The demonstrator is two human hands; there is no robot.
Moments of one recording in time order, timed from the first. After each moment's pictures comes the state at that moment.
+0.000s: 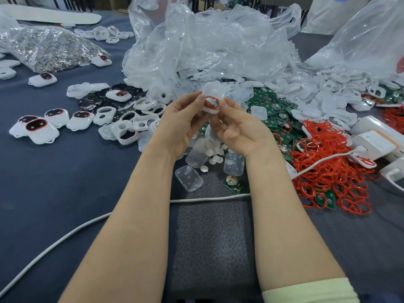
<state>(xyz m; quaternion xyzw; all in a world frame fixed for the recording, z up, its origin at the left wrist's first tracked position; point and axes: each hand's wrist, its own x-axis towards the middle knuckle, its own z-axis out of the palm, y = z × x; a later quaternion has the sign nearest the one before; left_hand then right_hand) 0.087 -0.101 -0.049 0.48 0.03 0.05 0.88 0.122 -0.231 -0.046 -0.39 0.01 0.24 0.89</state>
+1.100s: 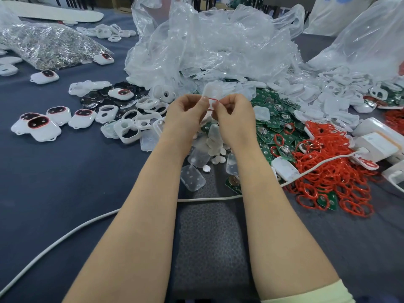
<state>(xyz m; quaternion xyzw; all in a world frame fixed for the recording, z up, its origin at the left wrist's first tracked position) 0.093 -0.109 -0.051 0.60 0.10 0.14 0.79 0.119 -0.207 -0.050 -0.81 -0.08 -0.11 0.58</state>
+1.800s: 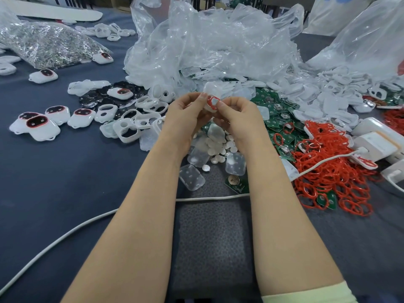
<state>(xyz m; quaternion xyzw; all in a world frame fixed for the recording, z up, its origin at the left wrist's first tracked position) 0.090 -0.109 -0.049 0.53 0.07 0.10 0.84 0.121 -0.221 -0.043 -0.70 -0.05 0.03 0.71</state>
